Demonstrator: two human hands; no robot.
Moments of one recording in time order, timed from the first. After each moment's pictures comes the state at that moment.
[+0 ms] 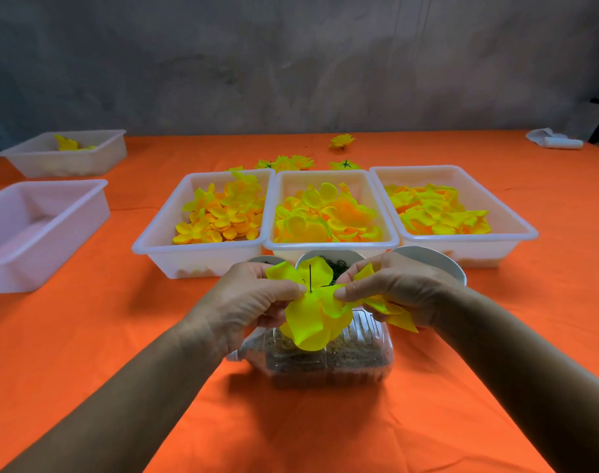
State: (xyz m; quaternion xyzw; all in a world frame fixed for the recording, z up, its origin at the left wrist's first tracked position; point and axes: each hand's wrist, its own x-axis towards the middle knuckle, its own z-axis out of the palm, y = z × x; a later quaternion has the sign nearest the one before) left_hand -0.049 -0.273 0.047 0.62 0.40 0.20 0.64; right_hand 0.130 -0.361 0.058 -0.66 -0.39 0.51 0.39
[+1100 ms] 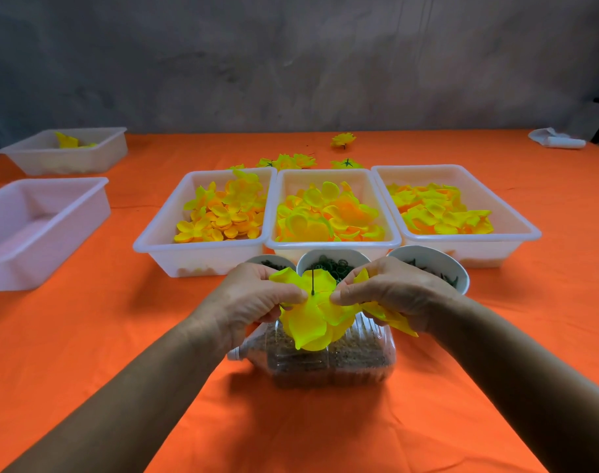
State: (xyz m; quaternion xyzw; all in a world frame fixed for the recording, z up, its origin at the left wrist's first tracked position) left_hand -0.048 -0.267 0.044 0.66 0.42 0.19 0.59; right_hand 0.125 -0.357 0.048 -0.69 -0.41 0.46 0.39
